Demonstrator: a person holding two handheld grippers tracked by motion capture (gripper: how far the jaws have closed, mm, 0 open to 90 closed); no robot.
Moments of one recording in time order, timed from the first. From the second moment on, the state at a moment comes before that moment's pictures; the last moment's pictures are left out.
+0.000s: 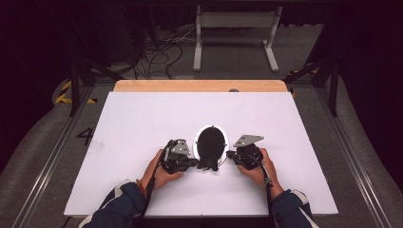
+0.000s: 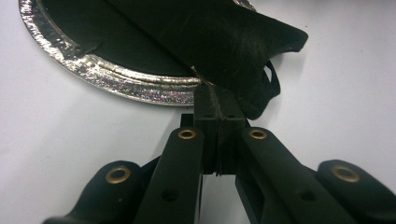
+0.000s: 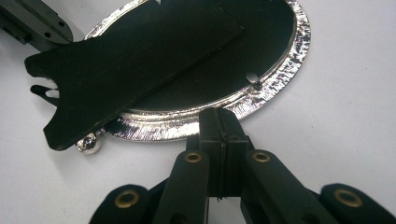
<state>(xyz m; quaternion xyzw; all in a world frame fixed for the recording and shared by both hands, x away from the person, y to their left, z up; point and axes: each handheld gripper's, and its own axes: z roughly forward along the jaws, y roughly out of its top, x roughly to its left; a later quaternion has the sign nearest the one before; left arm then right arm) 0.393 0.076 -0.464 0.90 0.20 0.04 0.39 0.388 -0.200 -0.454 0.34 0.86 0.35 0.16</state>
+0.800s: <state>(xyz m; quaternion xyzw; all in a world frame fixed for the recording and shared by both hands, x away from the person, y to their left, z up) 0.400 0.069 -0.464 0.89 0.20 0.05 0.40 0.395 -0.203 -0.456 0.36 0.85 0.35 0.18</state>
